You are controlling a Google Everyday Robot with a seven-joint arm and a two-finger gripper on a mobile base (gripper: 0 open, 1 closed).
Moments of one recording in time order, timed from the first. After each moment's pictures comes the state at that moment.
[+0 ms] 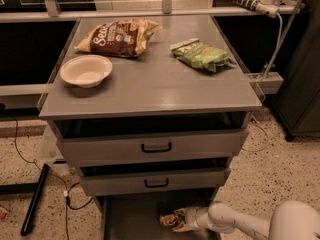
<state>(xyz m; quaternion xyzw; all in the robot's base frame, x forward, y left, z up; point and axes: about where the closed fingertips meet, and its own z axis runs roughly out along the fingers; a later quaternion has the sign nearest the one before) 0.499 -0.097 0.143 -0.65 0.65 0.15 0.35</state>
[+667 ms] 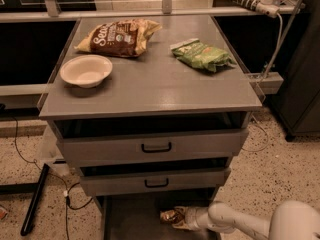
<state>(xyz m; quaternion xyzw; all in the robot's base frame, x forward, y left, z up) 0.499 -0.097 0.143 -0.65 0.65 0.15 0.35</state>
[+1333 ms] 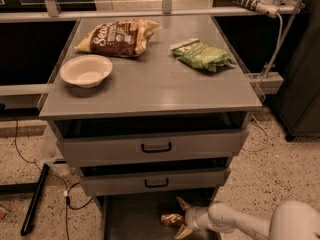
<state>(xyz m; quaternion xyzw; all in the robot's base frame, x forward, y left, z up) 0.499 -0.097 0.143 -0.65 0.65 0.15 0.35</state>
